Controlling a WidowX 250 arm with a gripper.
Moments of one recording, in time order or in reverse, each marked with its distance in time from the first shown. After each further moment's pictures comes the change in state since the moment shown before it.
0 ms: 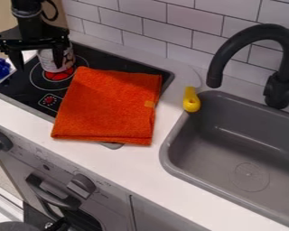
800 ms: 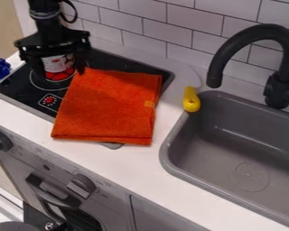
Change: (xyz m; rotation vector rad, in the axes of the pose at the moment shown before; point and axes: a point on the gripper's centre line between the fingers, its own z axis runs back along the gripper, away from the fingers) arm -0.040 -0.047 0.017 -0.094 0.114 -0.030
